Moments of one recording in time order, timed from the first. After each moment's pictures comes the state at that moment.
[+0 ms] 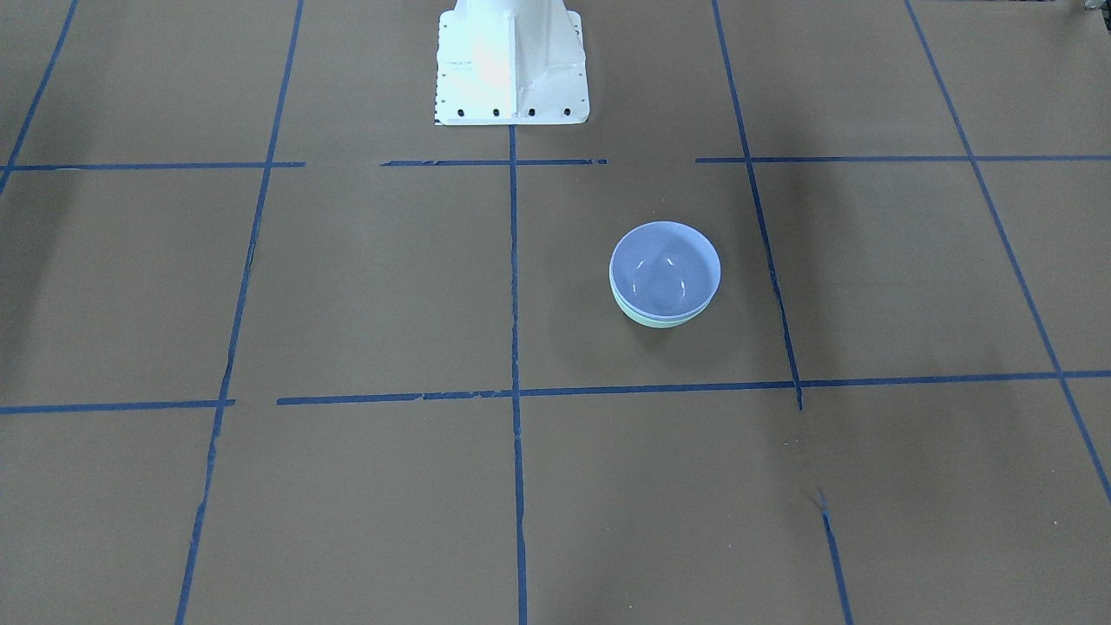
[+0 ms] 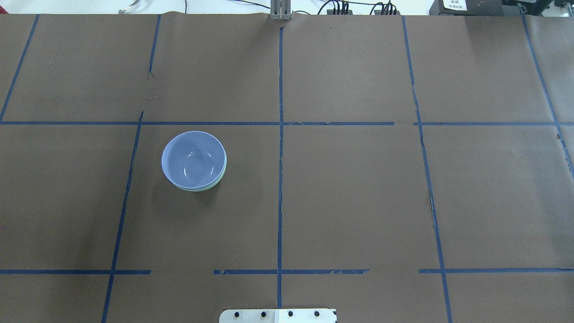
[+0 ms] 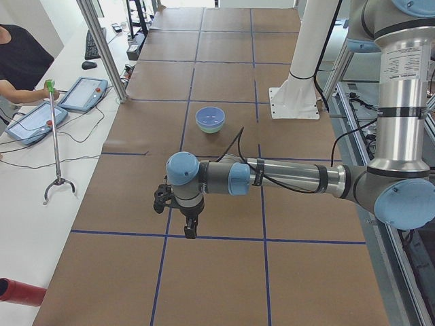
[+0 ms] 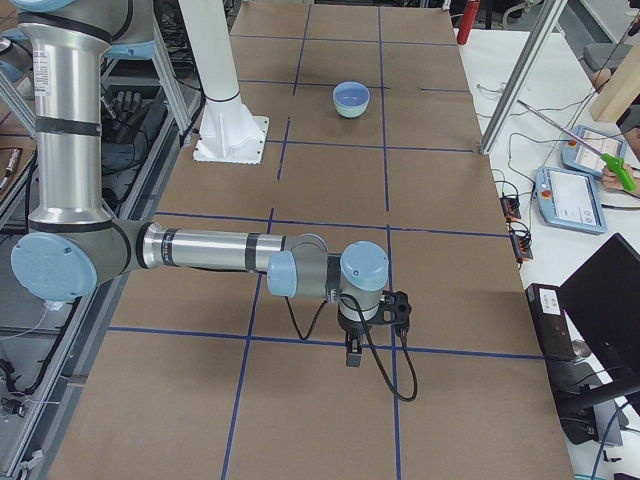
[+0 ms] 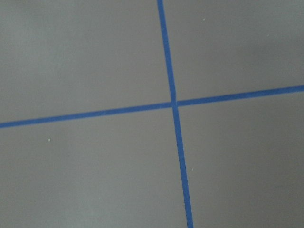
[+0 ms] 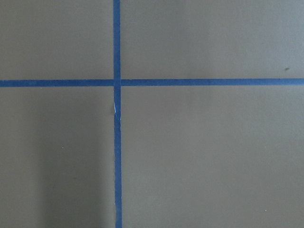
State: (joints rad) left arm -1.55 -1.50 -1.70 -1.49 -2.38 0.03; right arm 1.58 -1.63 1.62 -1.55 2.27 0.03
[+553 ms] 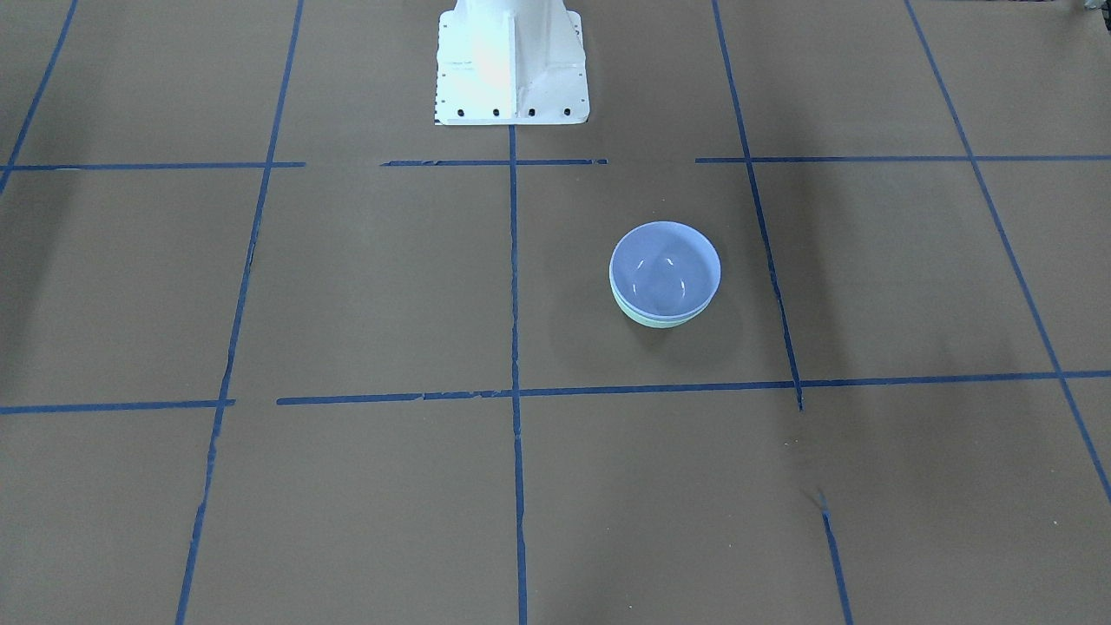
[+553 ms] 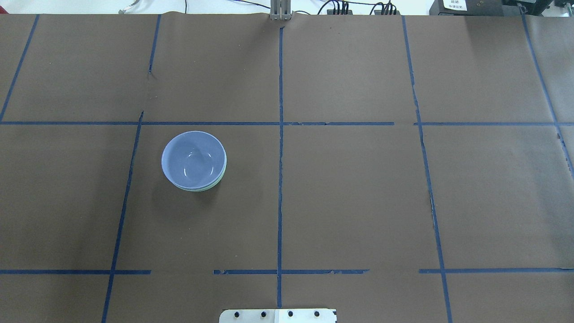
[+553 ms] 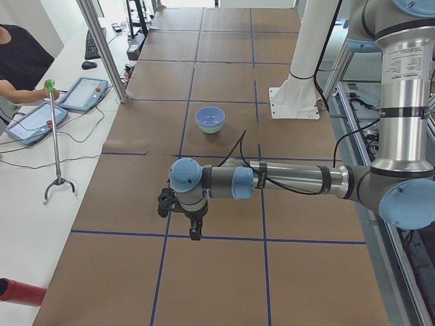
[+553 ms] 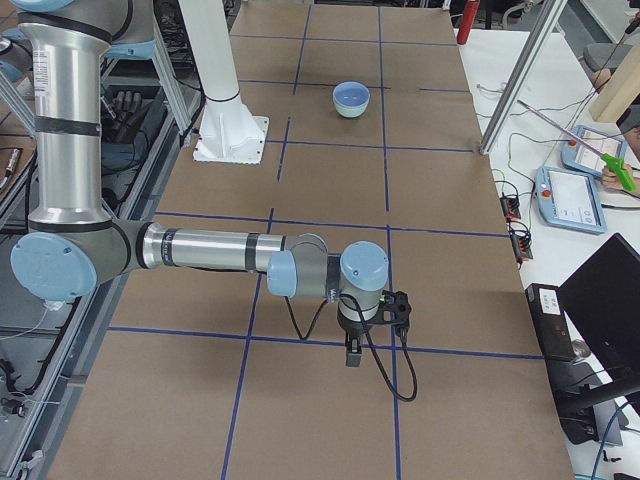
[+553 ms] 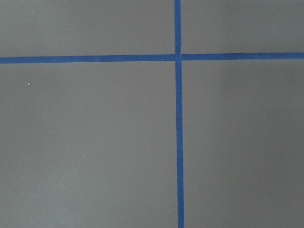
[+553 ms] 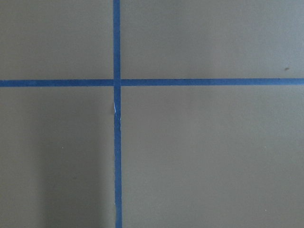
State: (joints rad) left arm -1.56 -1.50 -1.67 -1.49 -2.34 0.04; right arm 1.58 -1.63 1.62 -1.55 2.28 0.03
